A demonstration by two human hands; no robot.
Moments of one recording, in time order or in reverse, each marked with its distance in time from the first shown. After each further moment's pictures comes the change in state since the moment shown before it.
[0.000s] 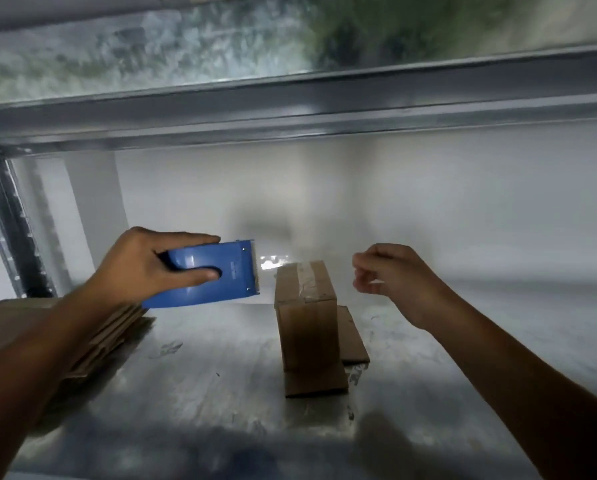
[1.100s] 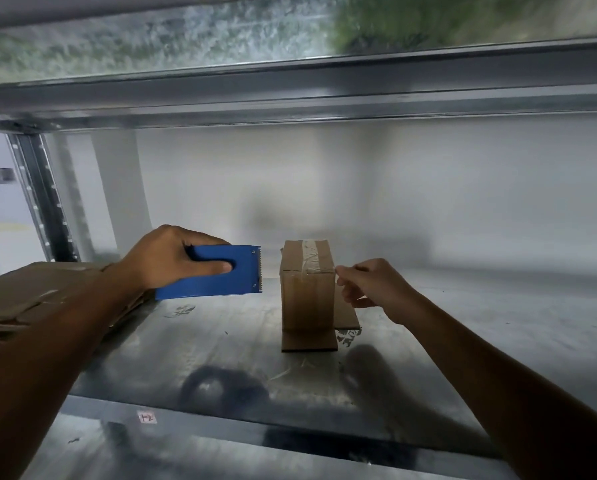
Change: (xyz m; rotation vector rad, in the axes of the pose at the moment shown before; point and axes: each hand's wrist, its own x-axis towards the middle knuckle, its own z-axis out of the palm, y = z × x) left_hand -0.033 0.019 0.005 0.084 -0.252 -0.285; right_hand -0.011 0.052 0.020 -0.300 -0.022 0.119
